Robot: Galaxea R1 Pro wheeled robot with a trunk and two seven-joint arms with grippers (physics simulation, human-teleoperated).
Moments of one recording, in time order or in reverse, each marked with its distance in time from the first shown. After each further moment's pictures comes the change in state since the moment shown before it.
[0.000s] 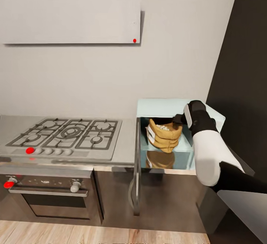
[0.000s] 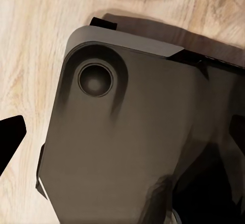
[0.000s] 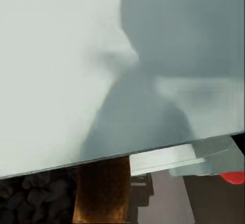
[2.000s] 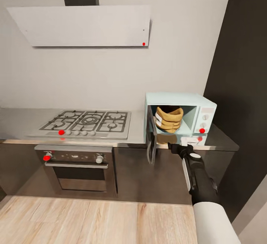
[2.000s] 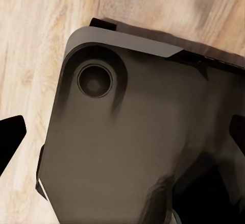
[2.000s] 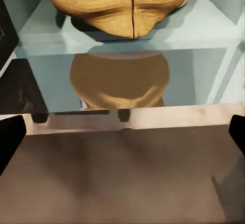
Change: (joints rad) left arm 0.000 0.000 -0.002 -0.001 0.000 0.000 -0.001; right arm 0.637 0.064 0.117 -0.453 -0.028 -0.586 0.185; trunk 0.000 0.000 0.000
